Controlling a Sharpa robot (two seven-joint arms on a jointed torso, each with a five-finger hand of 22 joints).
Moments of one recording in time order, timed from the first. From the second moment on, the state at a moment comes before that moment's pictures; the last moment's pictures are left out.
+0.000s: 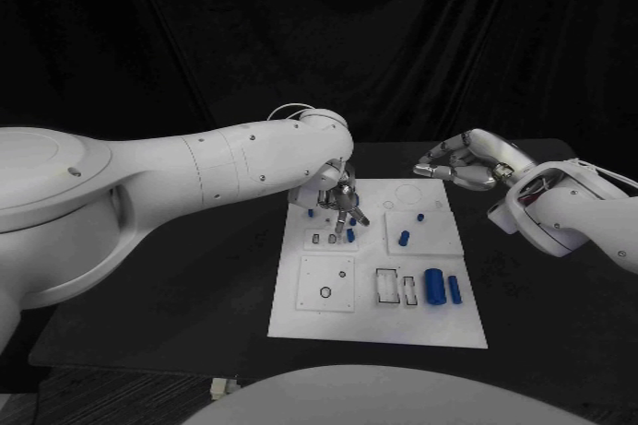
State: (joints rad) left arm 1.39 -0.27 -0.21 1.07 -0.91 0.53 -0.66; left_hand 1.11 0.22 -0.27 0.22 0.15 1.12 0.08 0.17 0.29 1.47 0.02 1.57 1.31 1.47 -0.02 1.57 1.31 0.01 1.47 0.09 1.57 1.31; right arm 1.30 -0.92 -0.21 1.51 -1.08 -0.47 0.14; right_hand 1.18 0.08 -0.23 0.29 0.25 0.88 0.13 0.20 0.11 1.46 0.05 1.57 1.31 1.47 -0.02 1.57 1.31 0.02 1.47 0.09 1.49 1.31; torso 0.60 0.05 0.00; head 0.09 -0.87
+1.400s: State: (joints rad) left arm 1.36 -0.26 -0.21 1.03 -0.91 0.50 -0.65; left_hand 1.17 0.21 -0.20 0.15 0.17 1.12 0.08 0.15 0.31 1.47 0.02 1.57 1.31 1.47 -0.03 1.57 1.31 0.01 1.47 0.09 1.57 1.31; right arm 1.29 -0.93 -0.21 1.51 -1.08 -0.48 0.14; right_hand 1.20 0.08 -0.23 0.29 0.25 0.89 0.13 0.20 0.11 1.47 0.05 1.57 1.31 1.47 -0.02 1.57 1.31 0.02 1.47 0.09 1.49 1.31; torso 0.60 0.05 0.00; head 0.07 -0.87
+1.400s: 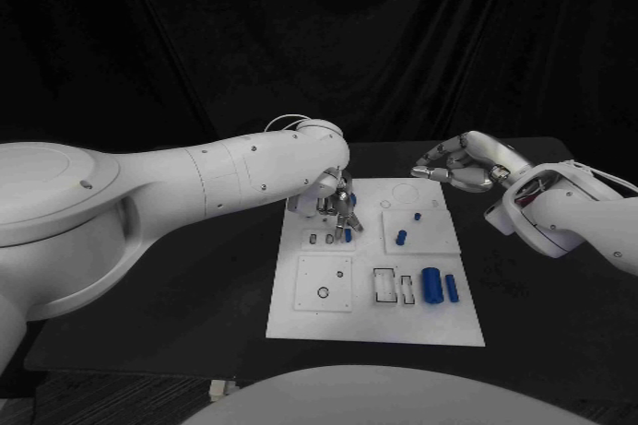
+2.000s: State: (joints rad) left arm 1.35 -0.25 -0.21 1.02 -0.91 0.51 -0.64; left_hand 1.21 0.20 -0.16 0.11 0.19 1.13 0.07 0.15 0.31 1.46 0.01 1.57 1.31 1.47 -0.03 1.57 1.31 0.01 1.47 0.09 1.56 1.31; right arm 1.29 -0.93 -0.21 1.51 -1.09 -0.48 0.15; right_hand 1.22 0.08 -0.24 0.28 0.25 0.89 0.13 0.20 0.11 1.47 0.05 1.57 1.31 1.46 -0.02 1.57 1.31 0.02 1.47 0.09 1.48 1.31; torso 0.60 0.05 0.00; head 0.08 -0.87
